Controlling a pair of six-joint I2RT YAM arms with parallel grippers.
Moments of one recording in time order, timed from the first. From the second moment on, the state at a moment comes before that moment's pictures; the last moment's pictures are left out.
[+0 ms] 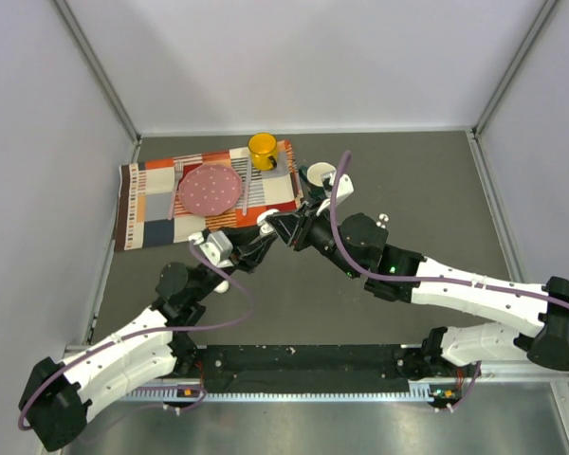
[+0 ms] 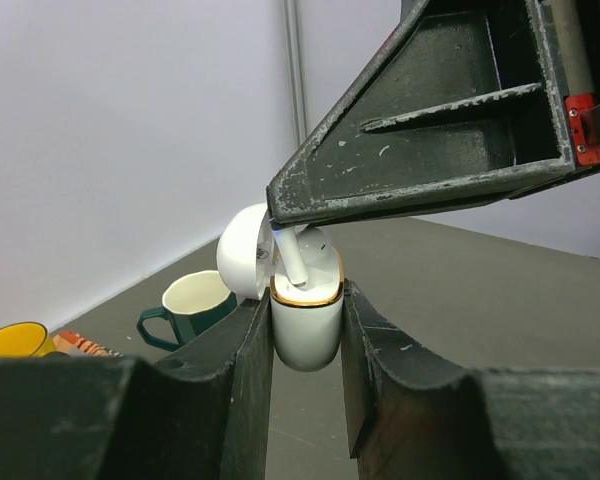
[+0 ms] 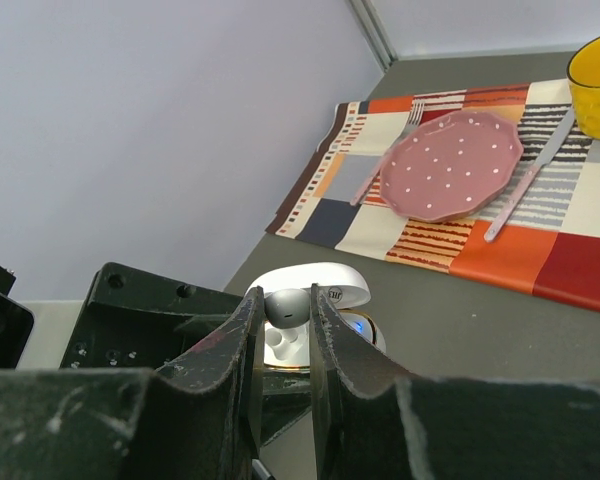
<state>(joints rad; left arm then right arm) -0.73 0.72 0.31 0.81 0.22 0.00 1.16 1.20 1.01 0.22 0.37 0.56</state>
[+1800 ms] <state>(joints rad) -0.73 0.74 0.31 0.87 0.16 -0.05 1.20 1.22 1.00 0.25 0.41 0.53</state>
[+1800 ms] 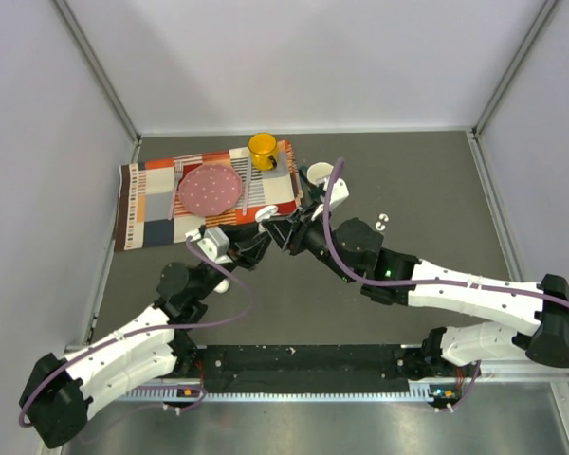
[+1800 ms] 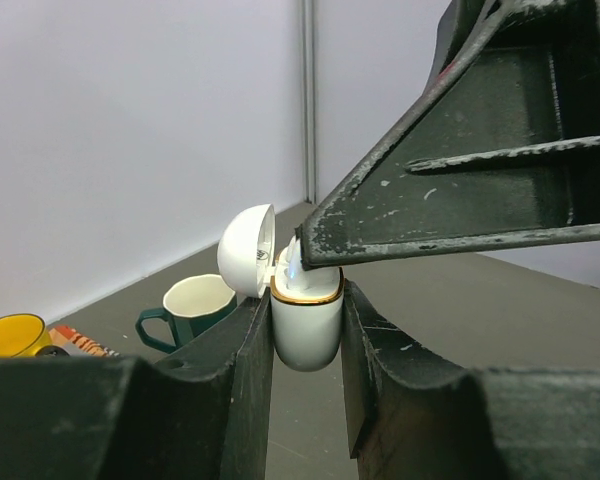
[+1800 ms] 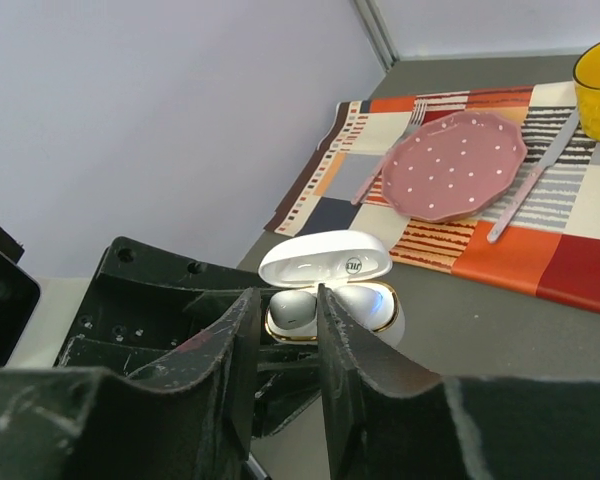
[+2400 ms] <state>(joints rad) -0.73 0.74 0.31 0.88 0.14 -0.05 1.20 1.20 1.04 0.19 0.38 0.50</state>
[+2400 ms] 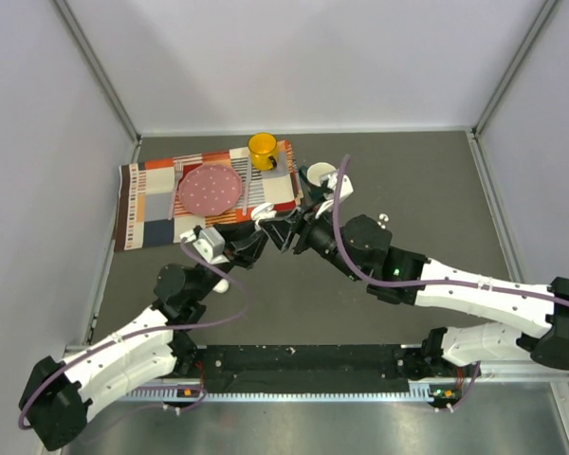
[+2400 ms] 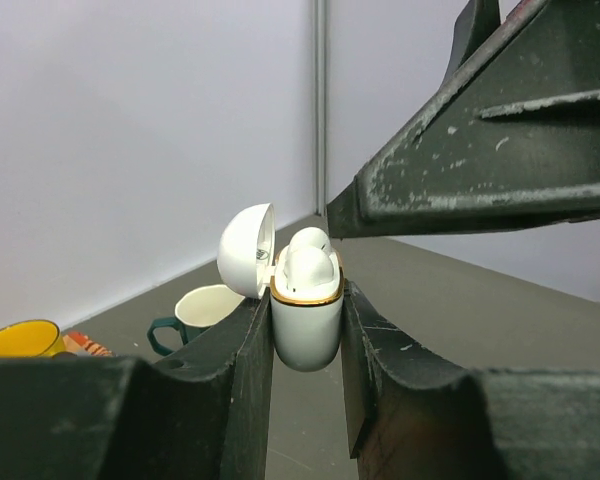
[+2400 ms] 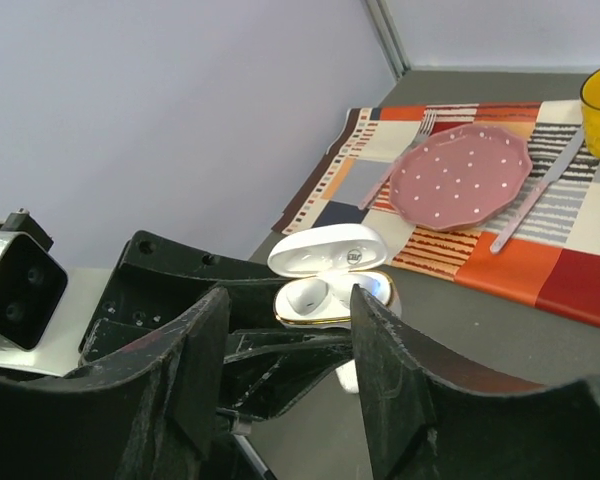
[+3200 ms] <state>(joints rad) -0.73 0.78 0.38 0.82 0.49 -0.06 1.13 1.10 1.10 -0.08 0.56 0.60</state>
